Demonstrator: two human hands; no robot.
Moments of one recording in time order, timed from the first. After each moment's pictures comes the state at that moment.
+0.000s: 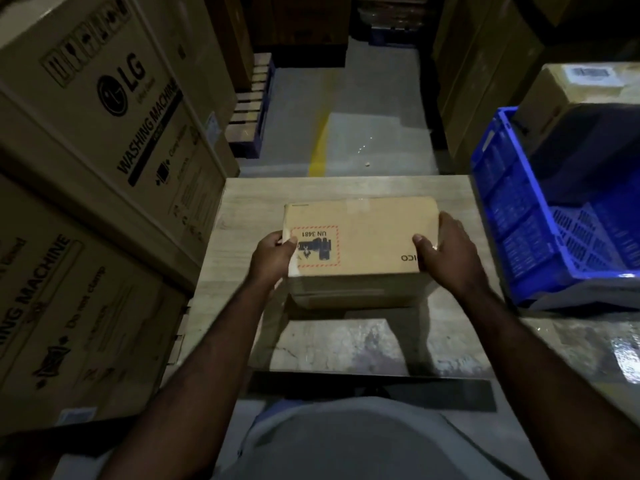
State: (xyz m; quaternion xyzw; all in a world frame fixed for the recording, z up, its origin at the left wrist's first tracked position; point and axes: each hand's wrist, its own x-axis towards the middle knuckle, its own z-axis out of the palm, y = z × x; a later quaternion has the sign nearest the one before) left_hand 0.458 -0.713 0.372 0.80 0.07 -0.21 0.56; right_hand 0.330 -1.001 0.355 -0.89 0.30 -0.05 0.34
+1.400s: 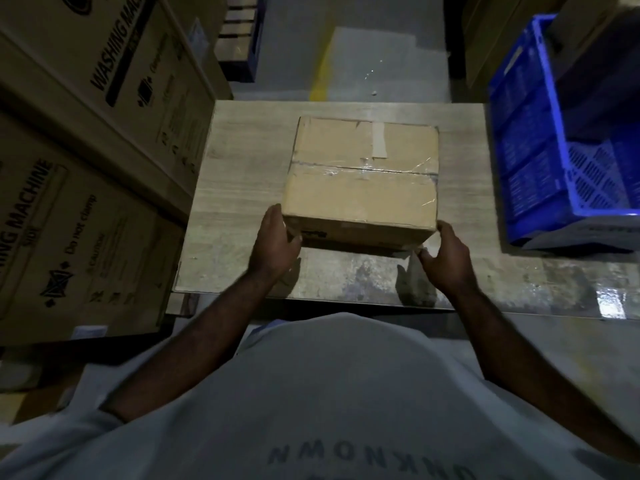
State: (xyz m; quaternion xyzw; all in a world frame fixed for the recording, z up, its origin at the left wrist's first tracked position) left_hand 0.385 -0.684 0.287 0.93 -0.07 -0.17 0.32; right_hand 0.237 -0.982 0.275 -0.87 0.32 0.00 0.37
